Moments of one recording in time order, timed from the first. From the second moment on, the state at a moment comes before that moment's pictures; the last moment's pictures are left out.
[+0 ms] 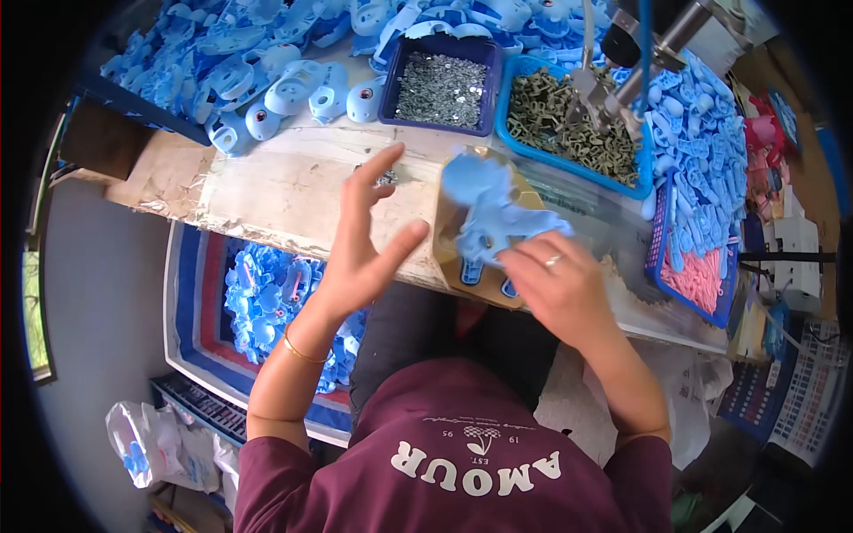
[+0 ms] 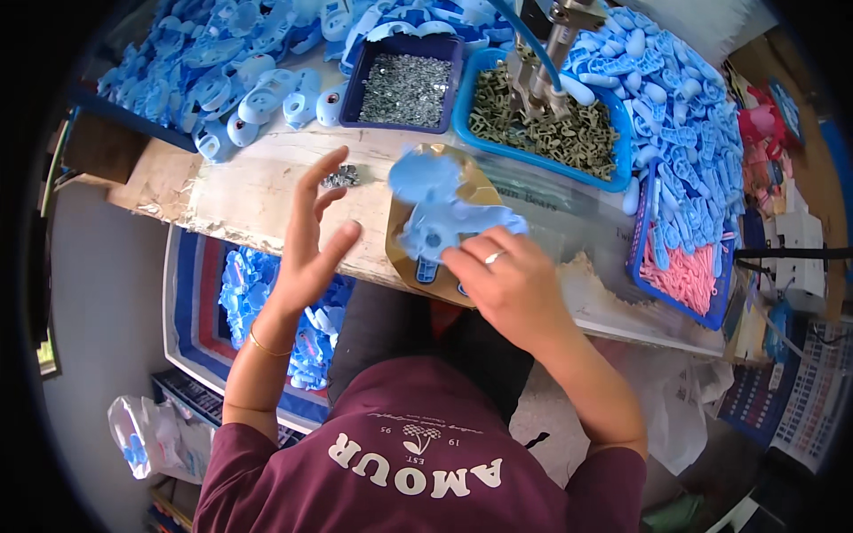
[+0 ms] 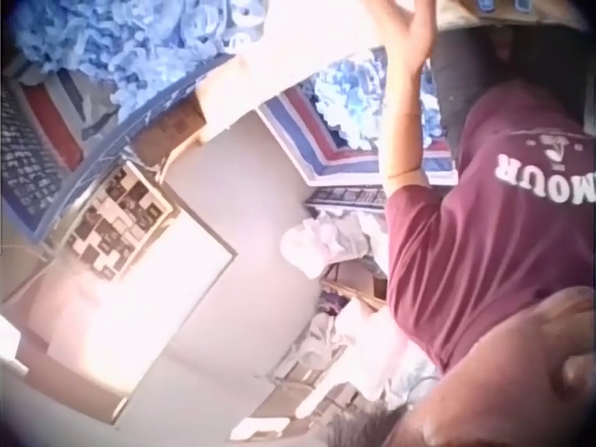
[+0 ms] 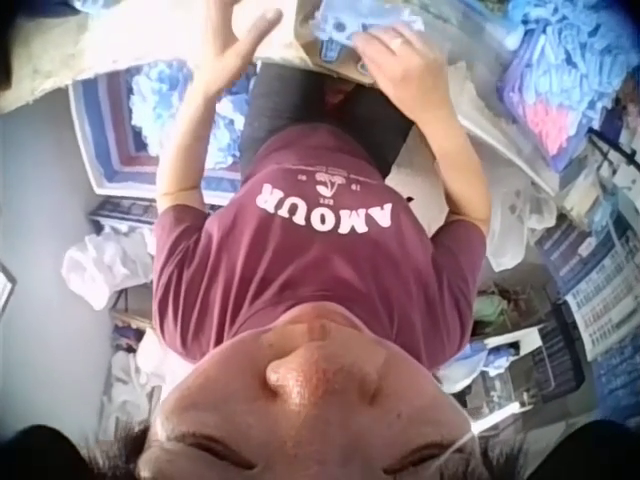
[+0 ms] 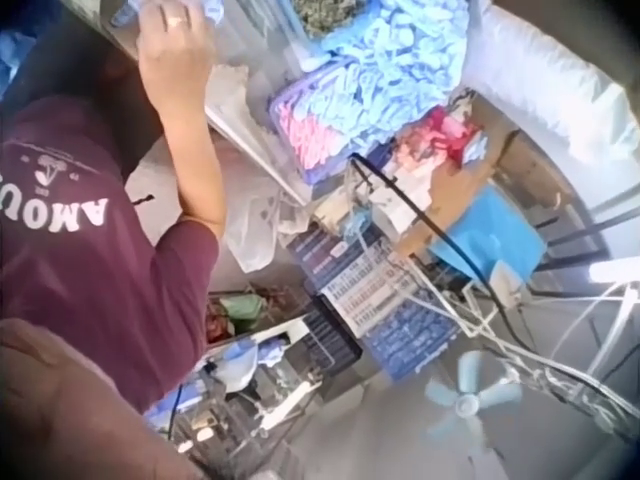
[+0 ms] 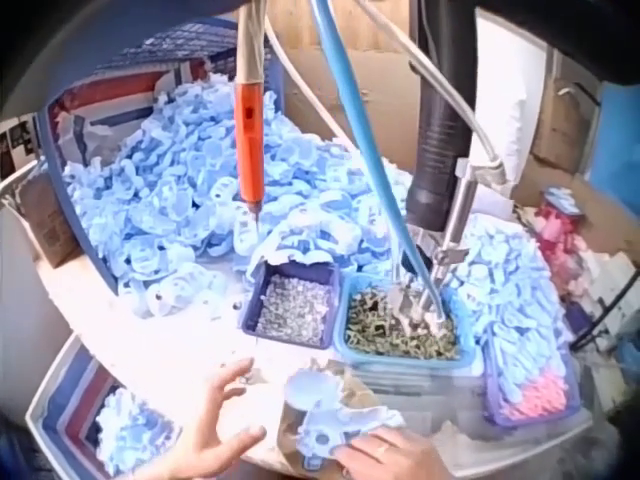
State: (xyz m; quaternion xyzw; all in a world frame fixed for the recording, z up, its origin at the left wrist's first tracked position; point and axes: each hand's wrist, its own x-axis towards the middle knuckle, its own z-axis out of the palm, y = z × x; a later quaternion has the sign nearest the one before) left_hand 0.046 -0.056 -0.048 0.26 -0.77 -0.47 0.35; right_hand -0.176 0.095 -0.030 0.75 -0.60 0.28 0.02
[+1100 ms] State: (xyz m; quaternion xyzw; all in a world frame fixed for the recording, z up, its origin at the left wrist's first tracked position) left_hand -0.019 -0.016 -0.066 0.15 -0.96 -0.18 0.15; right_hand -0.262 0.077 -0.033 0.62 -0.69 0.32 -0.20
